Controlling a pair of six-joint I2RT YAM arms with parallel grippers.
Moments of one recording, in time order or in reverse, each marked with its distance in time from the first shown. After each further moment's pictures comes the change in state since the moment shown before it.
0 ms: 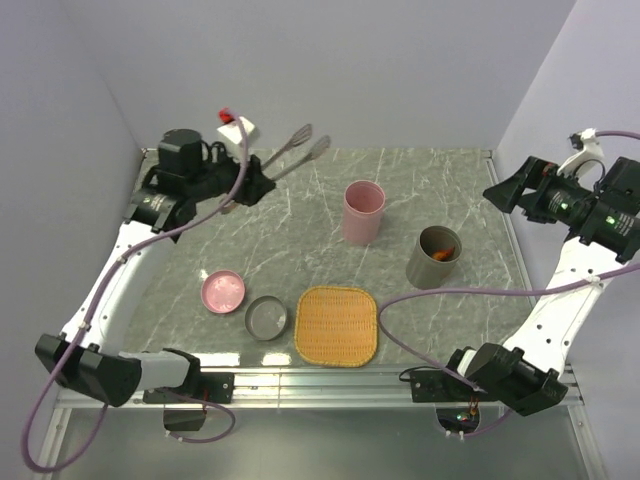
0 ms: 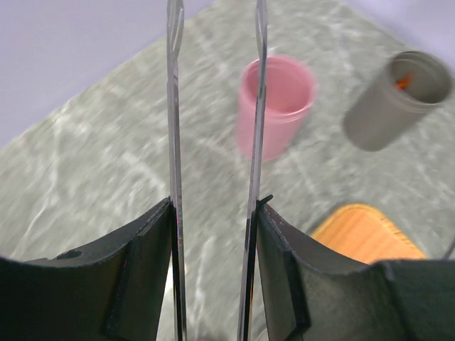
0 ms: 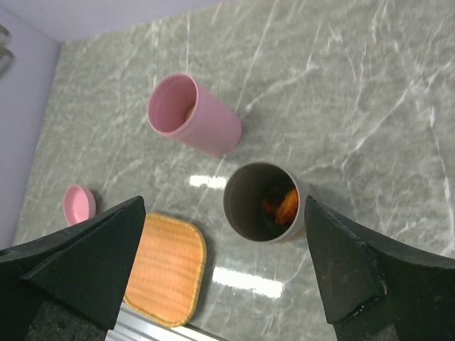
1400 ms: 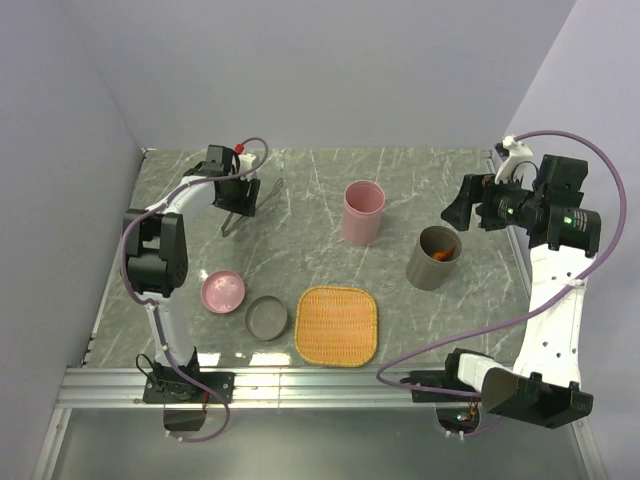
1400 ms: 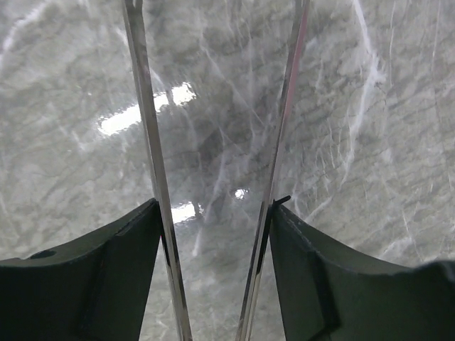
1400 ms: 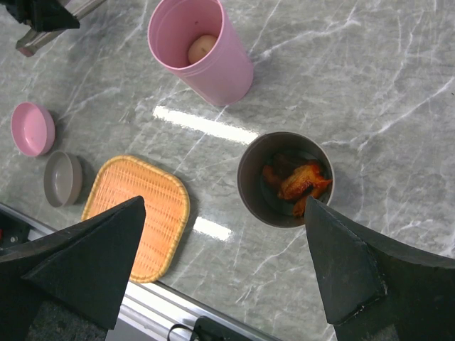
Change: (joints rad) left arm 0.234 0.702 0.053 0.013 -0.289 0.051; right arm 0.380 -0.067 -0.123 -0.021 0.275 -0.100
